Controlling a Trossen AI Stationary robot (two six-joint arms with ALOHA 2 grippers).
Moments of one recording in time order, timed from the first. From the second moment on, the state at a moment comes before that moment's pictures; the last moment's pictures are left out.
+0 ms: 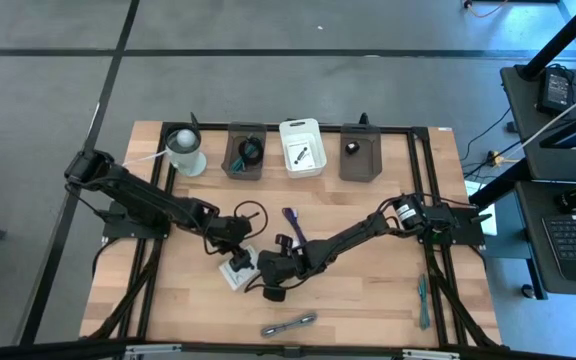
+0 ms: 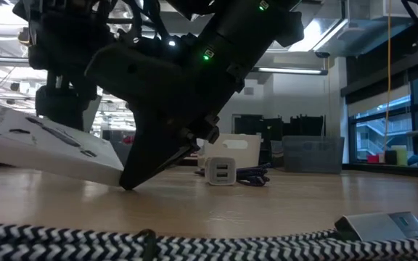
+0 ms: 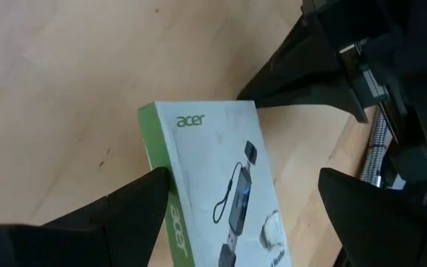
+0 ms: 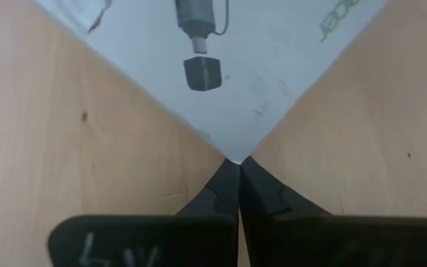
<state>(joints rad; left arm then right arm) -0.29 1.39 0.73 -0.28 0.12 -1.04 0.31 2.31 1.65 -0.27 0.32 0.42</state>
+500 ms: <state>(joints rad) -0.31 1.39 0.73 -0.27 0.13 -1.06 0.31 2.31 1.65 -0.26 0.34 0.41</state>
